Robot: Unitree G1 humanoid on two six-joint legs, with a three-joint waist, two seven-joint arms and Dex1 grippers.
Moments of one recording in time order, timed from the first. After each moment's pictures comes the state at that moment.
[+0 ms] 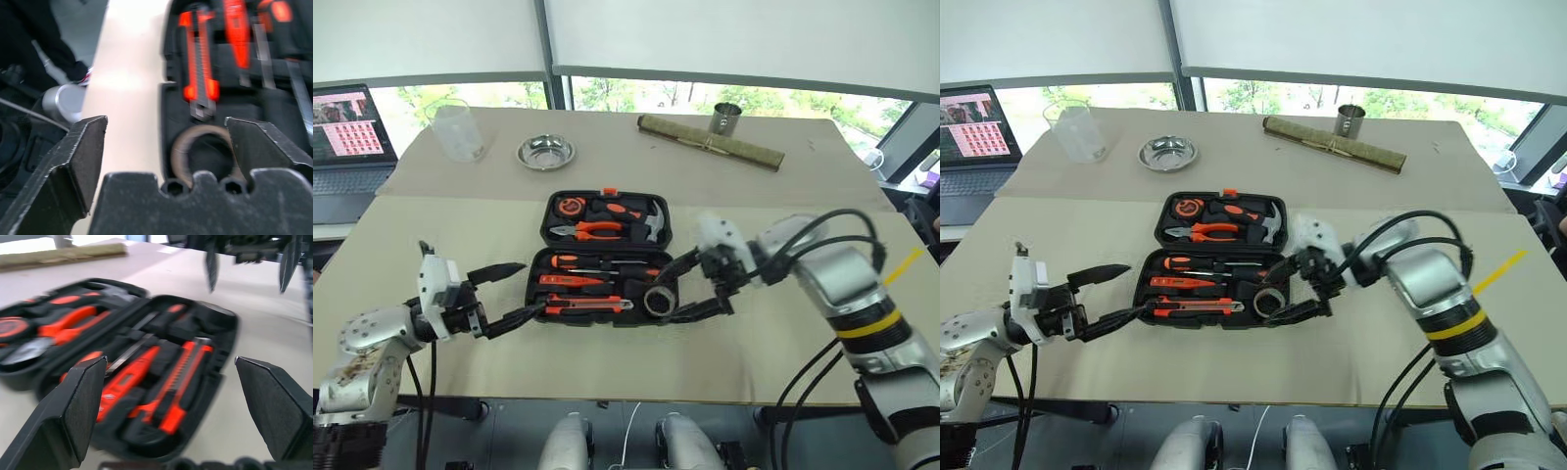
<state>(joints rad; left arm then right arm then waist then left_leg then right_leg) -0.02 0.73 0.30 -0.10 -0.59 0.16 -1.18 -0.72 -0.75 0.32 -0.08 0.37 0.62 1.43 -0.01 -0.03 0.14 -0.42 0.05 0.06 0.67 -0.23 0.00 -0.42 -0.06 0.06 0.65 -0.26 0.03</state>
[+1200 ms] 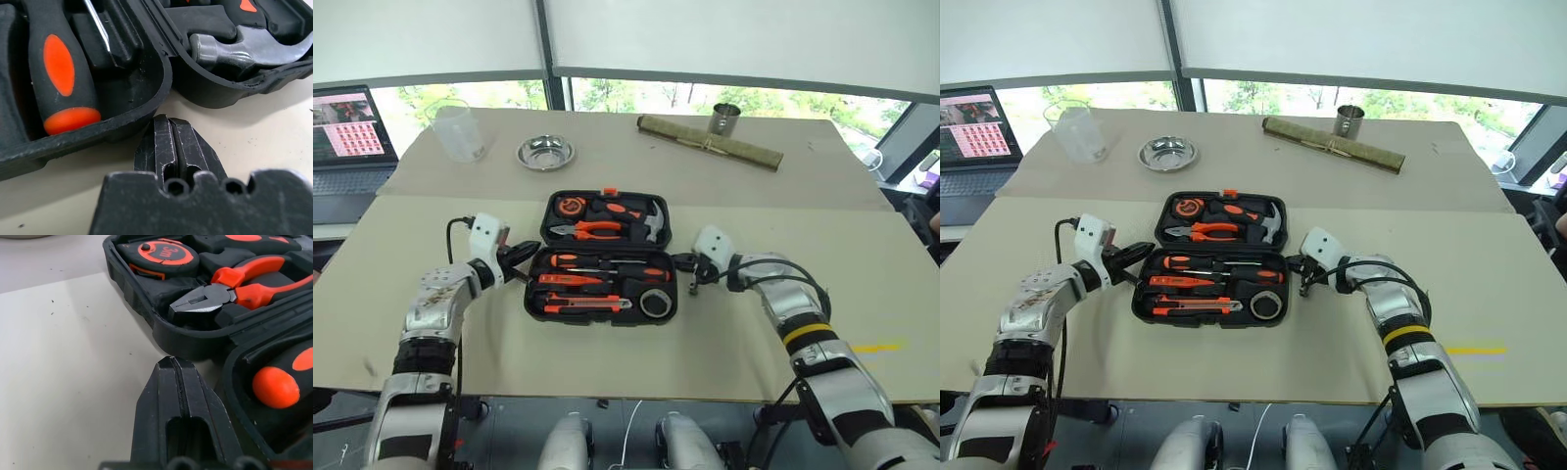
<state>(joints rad) -0.50 0.55 0.10 0.44 -0.29 0.29 -0.78 -0.68 -0.43 0.19 0.64 0.00 -0.12 0.93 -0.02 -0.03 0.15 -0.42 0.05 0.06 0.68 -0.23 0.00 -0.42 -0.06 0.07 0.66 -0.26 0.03</state>
